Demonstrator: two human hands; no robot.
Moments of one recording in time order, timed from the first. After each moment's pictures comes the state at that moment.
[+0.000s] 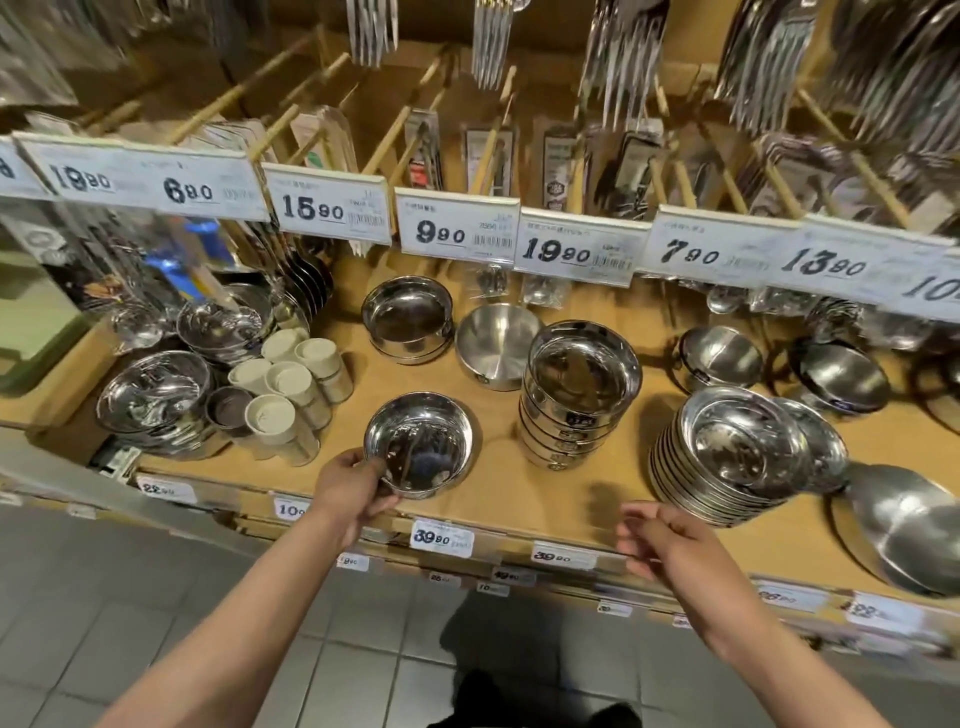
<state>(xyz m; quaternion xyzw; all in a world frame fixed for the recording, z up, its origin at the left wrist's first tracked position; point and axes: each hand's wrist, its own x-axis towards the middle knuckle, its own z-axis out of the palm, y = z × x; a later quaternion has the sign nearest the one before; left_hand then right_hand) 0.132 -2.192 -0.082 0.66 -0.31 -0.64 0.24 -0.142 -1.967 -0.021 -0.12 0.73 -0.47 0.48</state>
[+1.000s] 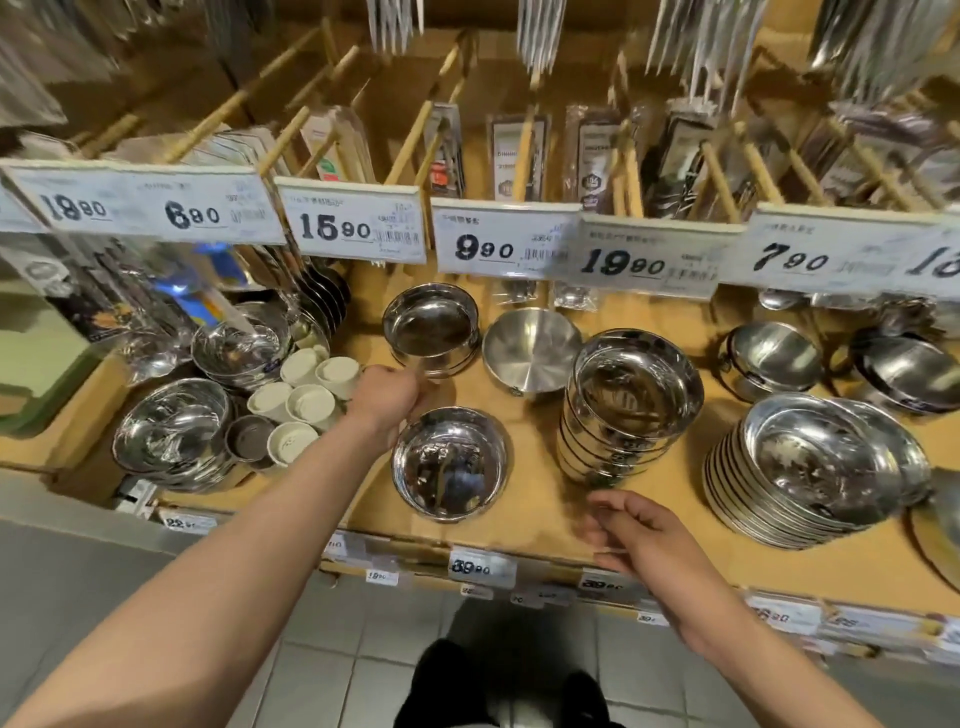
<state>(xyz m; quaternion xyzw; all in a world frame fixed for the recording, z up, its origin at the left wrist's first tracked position) 0.080 -2.295 -0.036 0.65 -0.45 -0.56 0.25 -0.095 -2.029 -0.025 -0.15 0.70 -0.45 0.53</state>
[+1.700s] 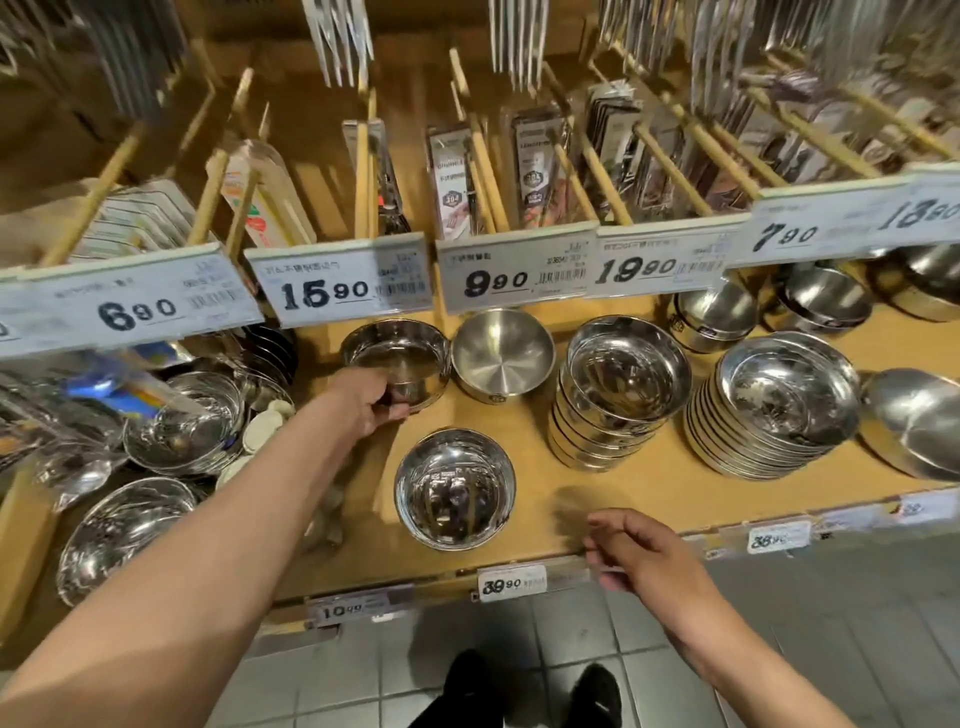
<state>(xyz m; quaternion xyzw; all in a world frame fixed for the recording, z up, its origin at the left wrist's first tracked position) 0.060 -2.365 -0.024 0.60 -0.43 -0.66 0.11 -0.028 -2.031 -0.031 -0.05 0.73 -0.51 0.45</state>
